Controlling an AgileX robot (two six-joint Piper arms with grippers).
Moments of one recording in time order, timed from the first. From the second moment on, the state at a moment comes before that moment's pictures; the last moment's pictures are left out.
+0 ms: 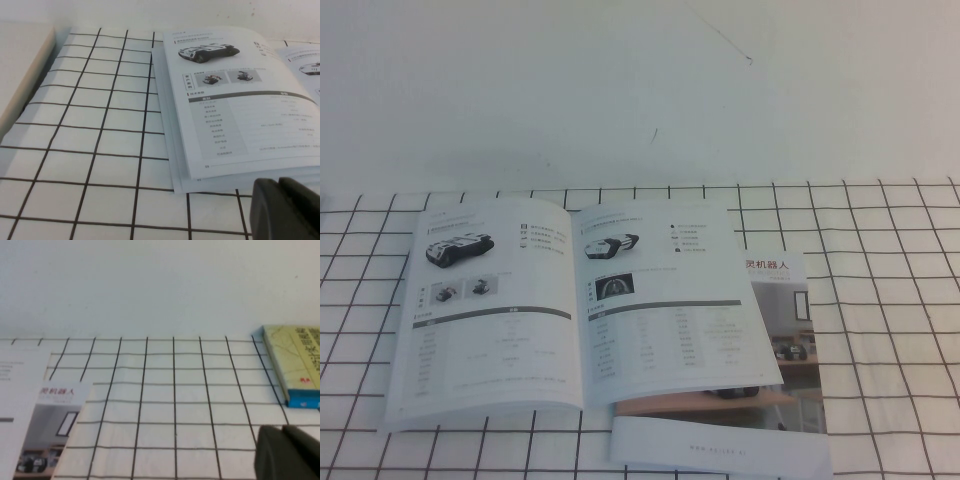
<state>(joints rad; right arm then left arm) -0.03 0.52 -0.16 0.17 0.03 -0.16 -0.01 -0.01 0.02 -0.04 0.39 -0.13</state>
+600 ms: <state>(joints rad) -0.13 0.00 0.03 -0.27 0.34 0.14 -0.01 -0.01 0.02 -0.04 0.38 -0.13</state>
